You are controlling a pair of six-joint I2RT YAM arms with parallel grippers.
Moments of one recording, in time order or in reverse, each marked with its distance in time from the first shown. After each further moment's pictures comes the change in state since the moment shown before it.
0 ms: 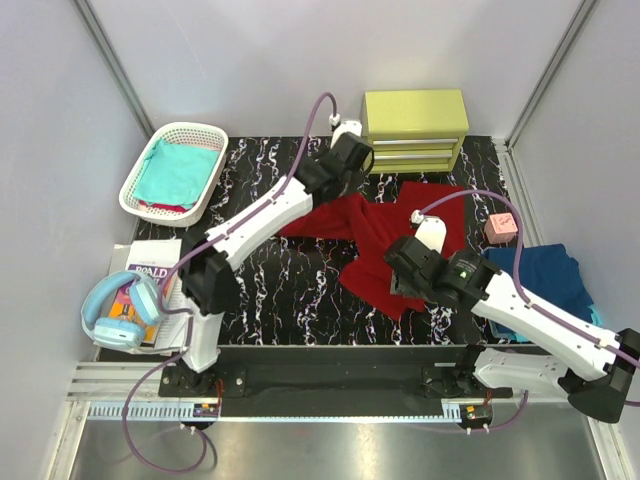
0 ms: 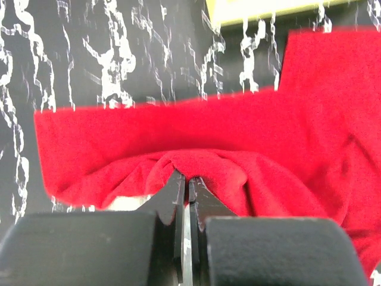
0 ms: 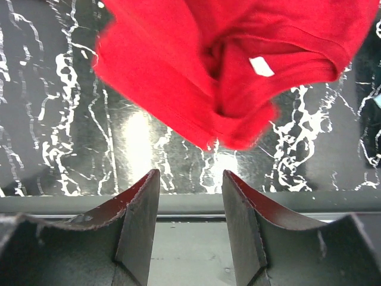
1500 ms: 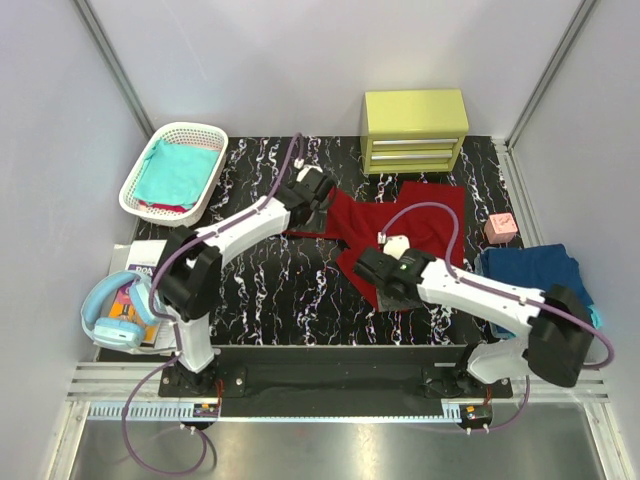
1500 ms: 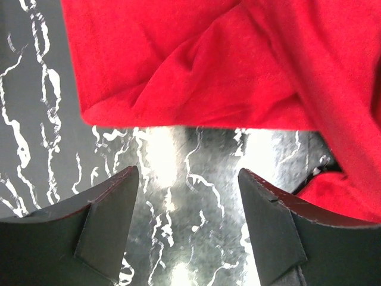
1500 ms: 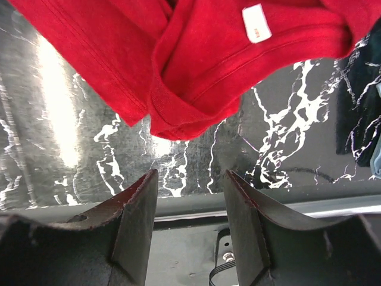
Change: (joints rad) left arm 0.140 -0.102 -0.489 0.082 0.057 0.000; right arm 0.000 0.277 -0.111 0.066 -0.051 -0.089
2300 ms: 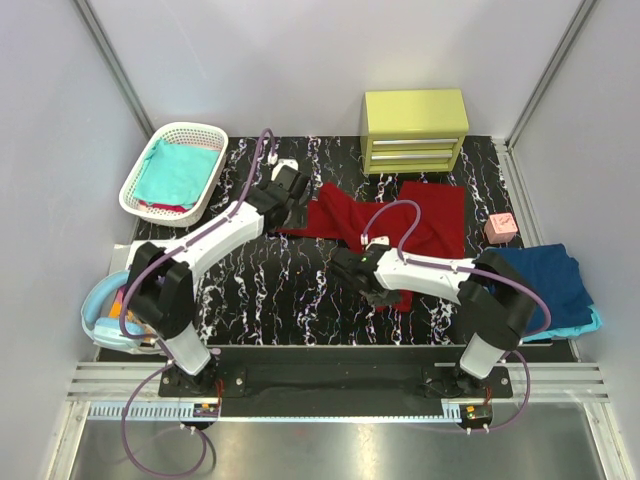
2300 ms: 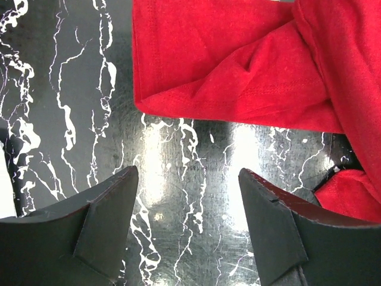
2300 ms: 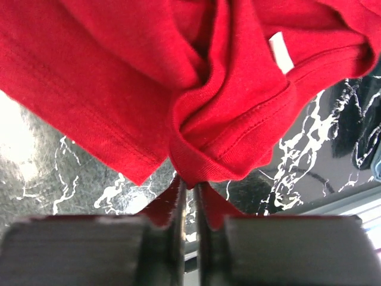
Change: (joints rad) left arm 0.069 -0.196 -0.145 0.032 -0.011 0.001; right arm 0.000 0.349 0.089 0.045 0.077 0.052
